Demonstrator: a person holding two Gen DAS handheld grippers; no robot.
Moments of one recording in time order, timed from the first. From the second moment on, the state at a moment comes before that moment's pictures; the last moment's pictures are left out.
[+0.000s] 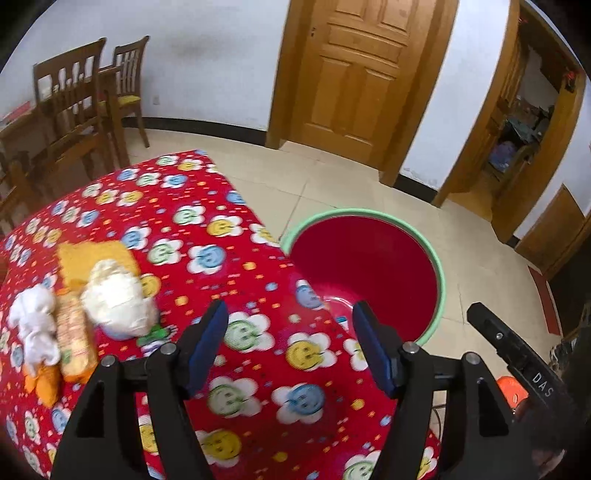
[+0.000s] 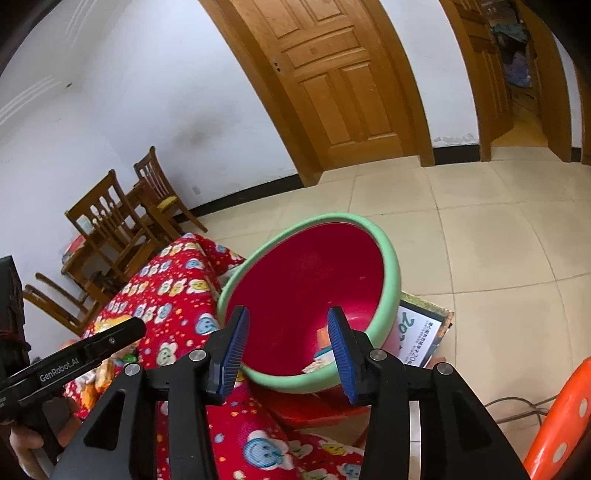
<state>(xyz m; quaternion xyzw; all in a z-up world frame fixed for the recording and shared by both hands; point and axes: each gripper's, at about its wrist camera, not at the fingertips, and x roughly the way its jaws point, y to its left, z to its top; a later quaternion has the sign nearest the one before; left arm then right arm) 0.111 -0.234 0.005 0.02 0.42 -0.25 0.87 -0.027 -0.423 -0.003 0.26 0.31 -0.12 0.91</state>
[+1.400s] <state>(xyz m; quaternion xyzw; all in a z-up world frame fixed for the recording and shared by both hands) 0.150 -0.030 -0.007 -0.04 0.43 -0.05 0.90 0.073 -0.259 0.014 0.18 0.36 0.04 0.91</state>
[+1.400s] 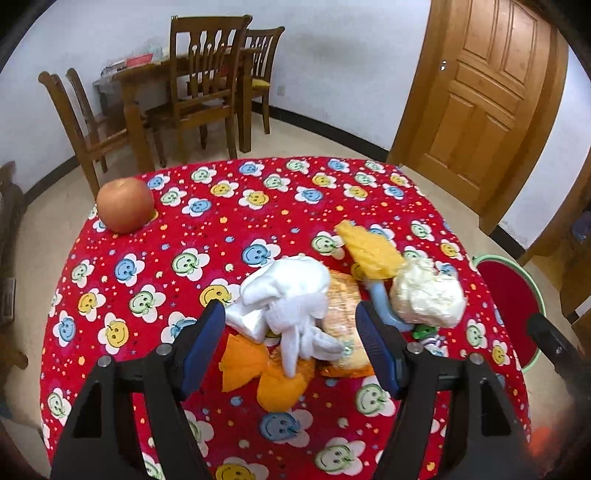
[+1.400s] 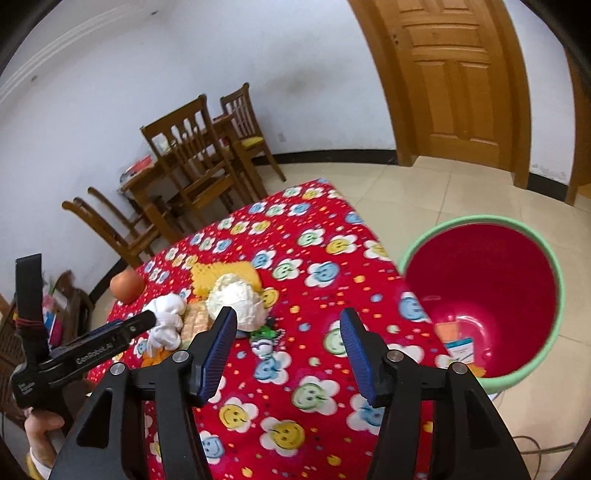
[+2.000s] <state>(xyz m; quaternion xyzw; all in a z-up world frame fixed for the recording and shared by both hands) 0.176 -0.028 -0.039 -0.05 0.45 -0.06 0.89 0.121 -0.221 -0.018 0.16 0.41 0.08 0.89</state>
